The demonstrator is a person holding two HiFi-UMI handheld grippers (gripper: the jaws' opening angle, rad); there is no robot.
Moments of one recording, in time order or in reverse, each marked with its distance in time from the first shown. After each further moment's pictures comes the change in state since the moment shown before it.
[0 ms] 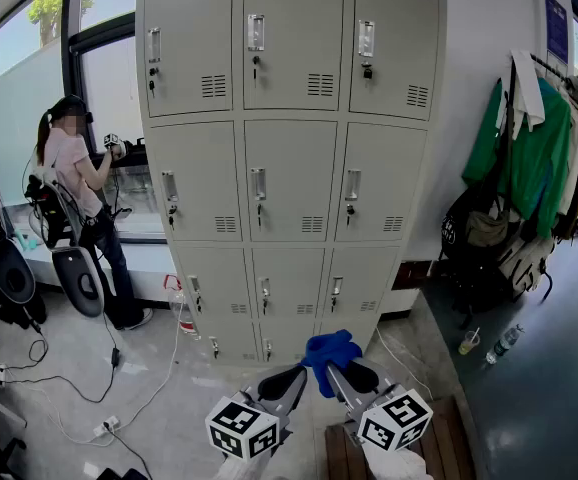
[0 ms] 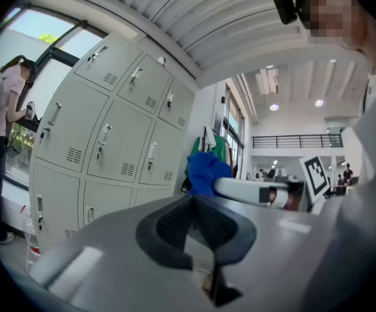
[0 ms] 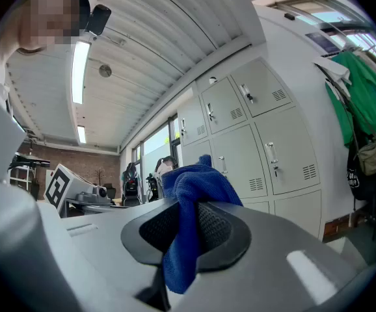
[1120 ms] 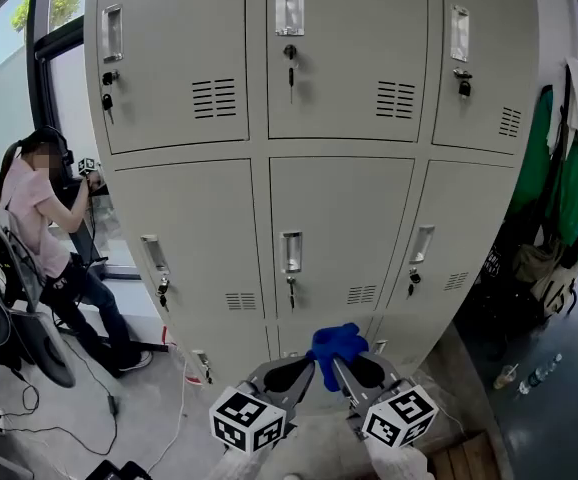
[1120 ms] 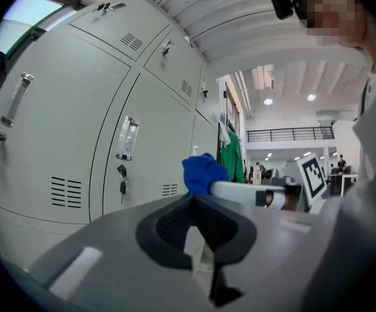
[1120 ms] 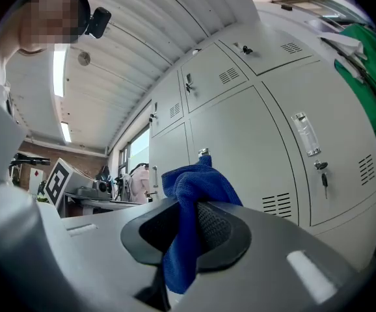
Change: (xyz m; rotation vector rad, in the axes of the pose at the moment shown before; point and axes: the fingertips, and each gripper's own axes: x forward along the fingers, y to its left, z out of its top) left arm 0.163 0.292 0.079 0.082 0.038 -0.086; right arm 0.310 -0.143 0.021 0.003 -0.060 -0.059
